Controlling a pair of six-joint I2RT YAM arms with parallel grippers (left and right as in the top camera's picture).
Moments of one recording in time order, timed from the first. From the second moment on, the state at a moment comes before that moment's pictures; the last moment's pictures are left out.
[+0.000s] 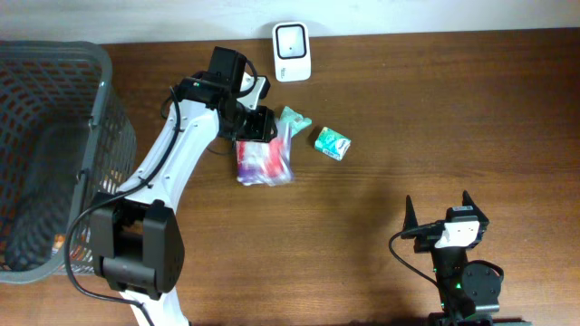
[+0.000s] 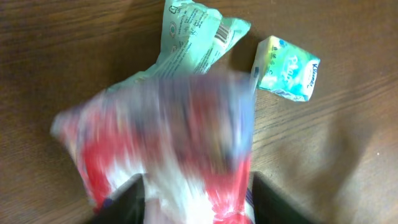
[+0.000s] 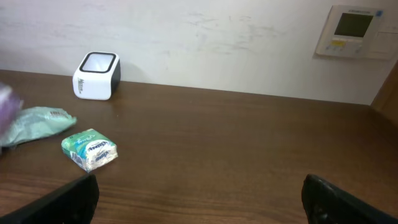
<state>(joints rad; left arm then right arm) -0.28 1.96 1.68 -0.93 0.31 -0.10 0.01 0.01 0.01 -0.08 0.01 -0.09</state>
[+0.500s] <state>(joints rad) -0.01 1.69 1.99 -1.19 0.27 -0.10 0.01 0.01 0.01 -0.08 0.01 -0.09</state>
